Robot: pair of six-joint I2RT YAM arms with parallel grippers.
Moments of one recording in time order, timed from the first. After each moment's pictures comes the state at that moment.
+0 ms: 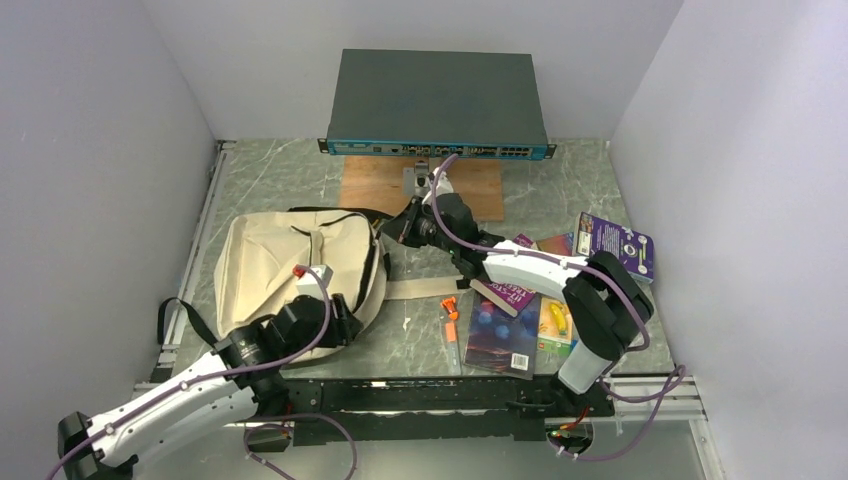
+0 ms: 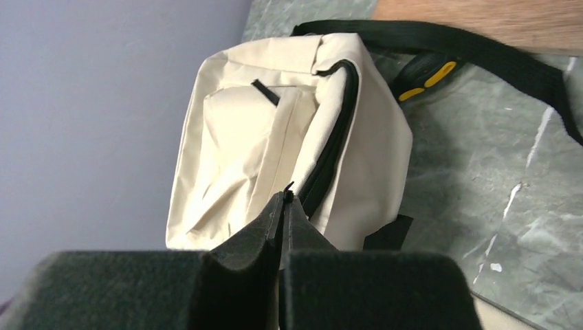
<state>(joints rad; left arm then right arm) -0.90 0.52 0.35 -0.52 -0.28 -0.83 0.75 1.66 1.01 0.37 -0.09 0.90</state>
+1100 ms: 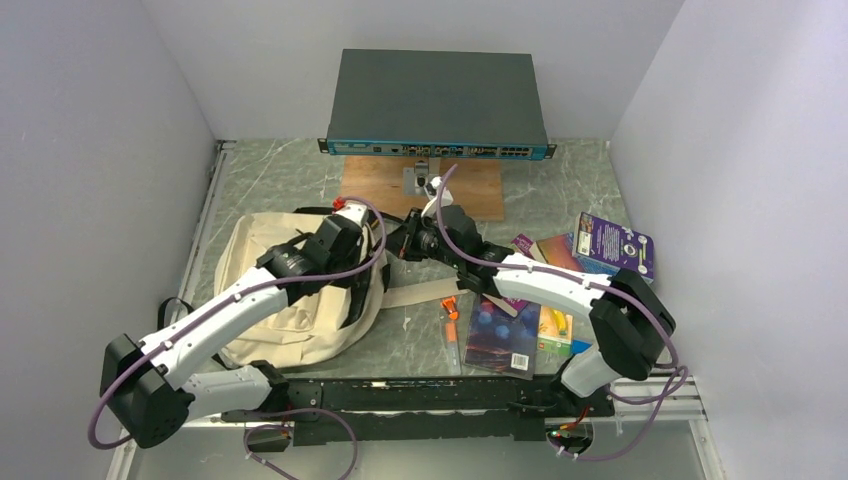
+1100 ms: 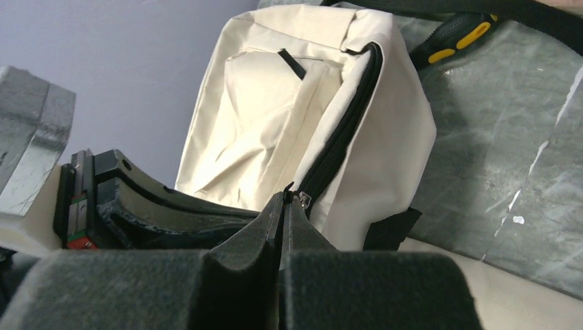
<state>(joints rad) -0.71 1.14 0.96 -0.71 -0.28 -0.41 0.85 1.51 0.94 0.30 -0.05 0.86</state>
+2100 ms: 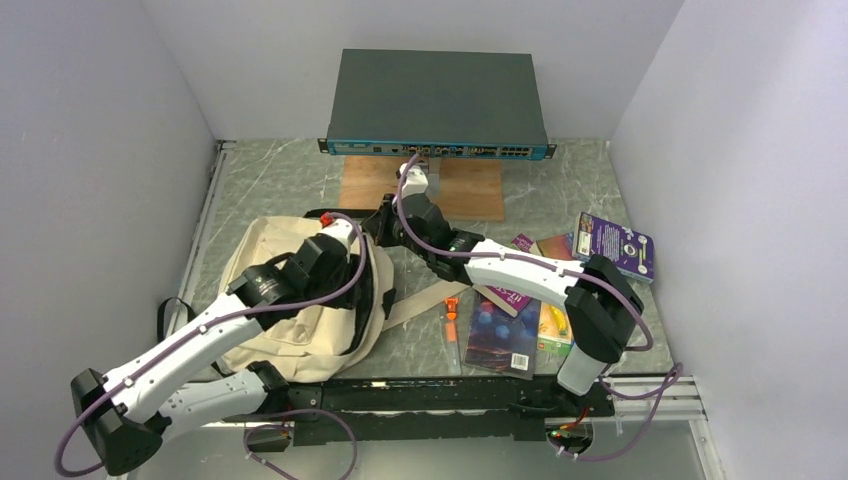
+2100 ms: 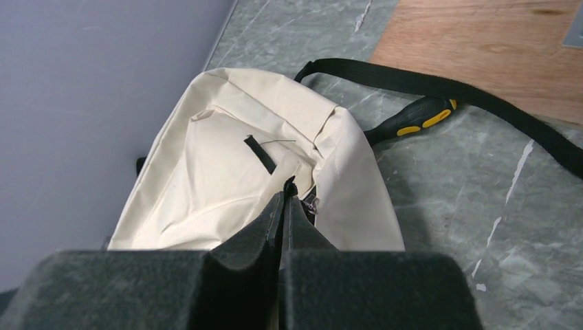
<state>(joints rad) -0.79 0.93 0.91 -0.82 -0.21 -0.49 0.93 1.68 1.20 0.17 0.20 0.66</state>
